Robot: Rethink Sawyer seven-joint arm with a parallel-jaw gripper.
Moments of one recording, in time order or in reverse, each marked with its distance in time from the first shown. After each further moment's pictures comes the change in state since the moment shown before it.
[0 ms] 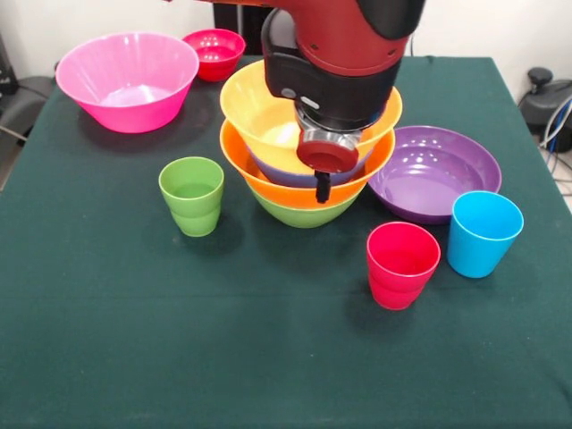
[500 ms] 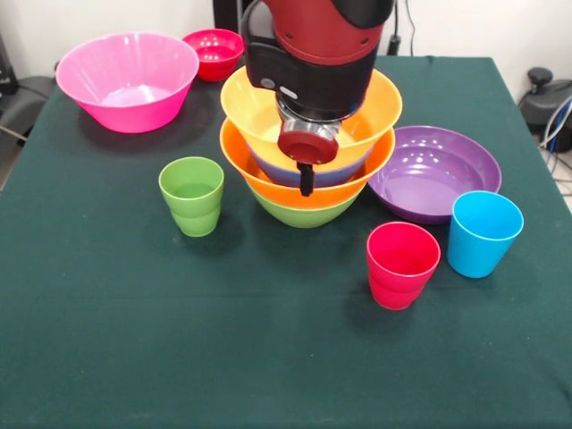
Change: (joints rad) arm -0.030 -0.035 0.001 0.084 -0.002 -0.073 0.000
